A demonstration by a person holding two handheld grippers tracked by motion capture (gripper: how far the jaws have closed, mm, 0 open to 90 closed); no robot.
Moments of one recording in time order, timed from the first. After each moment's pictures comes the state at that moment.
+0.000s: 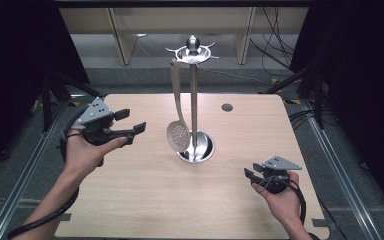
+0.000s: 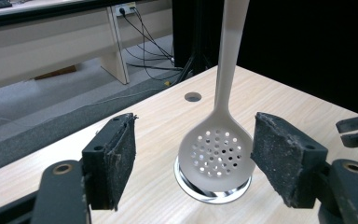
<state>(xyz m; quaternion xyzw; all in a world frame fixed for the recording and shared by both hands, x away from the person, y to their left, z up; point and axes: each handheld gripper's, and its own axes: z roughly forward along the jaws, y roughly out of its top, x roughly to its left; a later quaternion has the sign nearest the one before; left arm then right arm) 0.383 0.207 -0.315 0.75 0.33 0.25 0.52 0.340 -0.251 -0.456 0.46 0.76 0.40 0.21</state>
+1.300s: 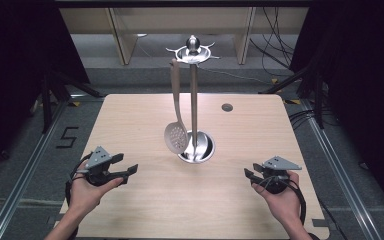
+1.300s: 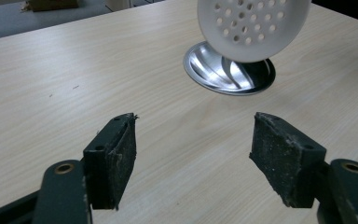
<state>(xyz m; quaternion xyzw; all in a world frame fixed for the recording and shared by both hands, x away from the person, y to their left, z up) 0.353 0.240 -0.451 0.76 0.40 0.21 0.47 0.340 -0.251 -0.457 0.46 0.77 0.40 0.22</state>
